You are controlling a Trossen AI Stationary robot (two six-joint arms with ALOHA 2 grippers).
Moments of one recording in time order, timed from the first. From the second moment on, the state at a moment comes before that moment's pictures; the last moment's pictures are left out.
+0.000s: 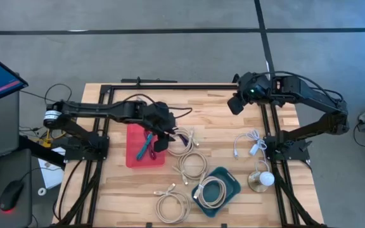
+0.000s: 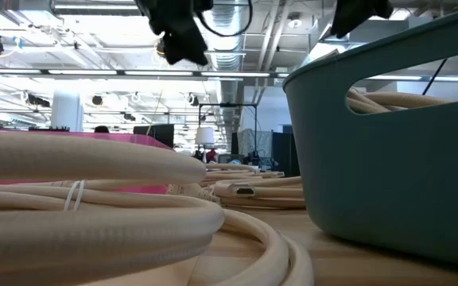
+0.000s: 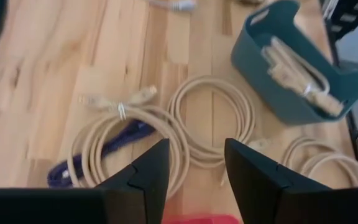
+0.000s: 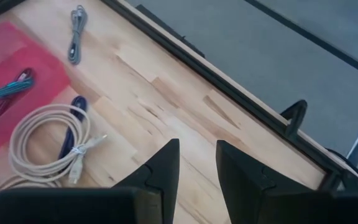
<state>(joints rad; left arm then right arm) 0.04 1.47 1.24 -0.63 0.15 -0.06 -0.23 1.22 1.53 -1.24 0.45 0.47</state>
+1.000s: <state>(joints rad) -0.02 1.82 1.24 -0.63 0.13 -0.06 -0.26 1.22 1.53 -1.24 0.45 0.47</state>
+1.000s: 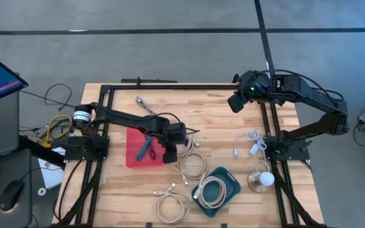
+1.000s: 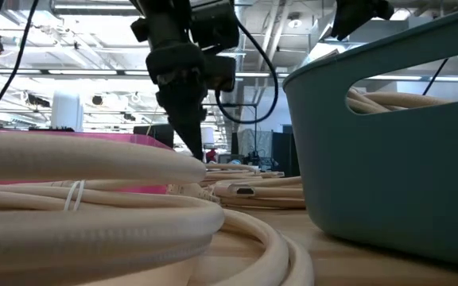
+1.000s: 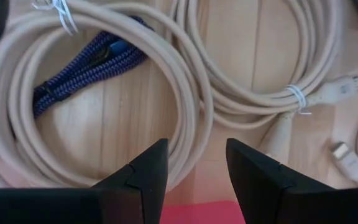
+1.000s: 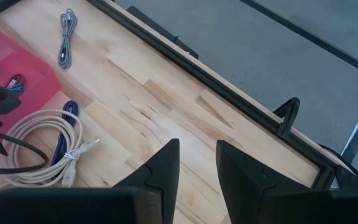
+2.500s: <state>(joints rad) -0.01 1.73 1.23 -0.57 0.01 -0.06 -0.27 1.22 1.53 -1.25 0.52 0.45</state>
